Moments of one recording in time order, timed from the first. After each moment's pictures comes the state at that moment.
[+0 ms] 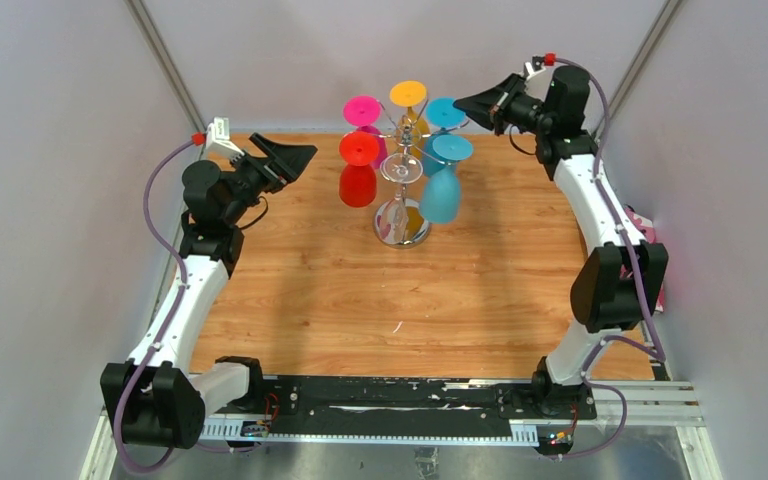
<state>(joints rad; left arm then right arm) -0.05 1.10 0.90 0.29 0.44 -0.84 0.08 1.69 1.61 0.02 -0.82 1.18</state>
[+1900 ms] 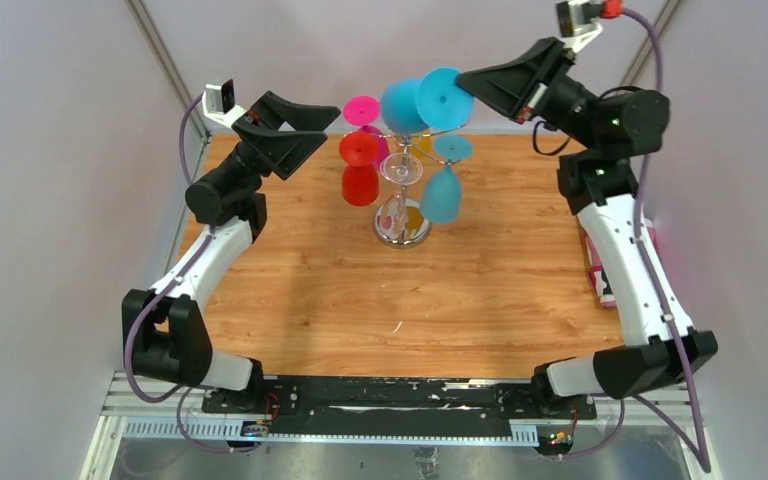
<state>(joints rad) -0.17 1.39 1.08 1.44 0.75 -1.48 0.22 1.33 1.64 0.50 -0.88 1.34</state>
